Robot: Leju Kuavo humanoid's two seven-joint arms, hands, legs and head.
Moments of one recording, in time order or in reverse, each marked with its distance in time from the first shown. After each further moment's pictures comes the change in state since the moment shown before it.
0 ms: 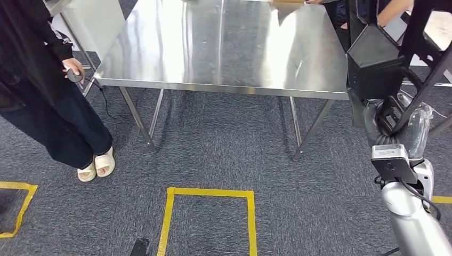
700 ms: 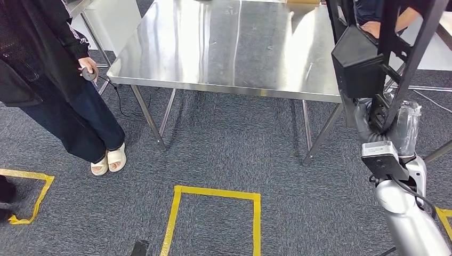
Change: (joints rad) left arm 0.009 -0.004 0.004 0.000 0.016 0.003 -0.010; right arm -0.017 0.012 0.025 0.015 0.024 0.028 0.017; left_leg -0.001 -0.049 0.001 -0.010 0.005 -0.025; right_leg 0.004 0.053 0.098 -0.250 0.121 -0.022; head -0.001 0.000
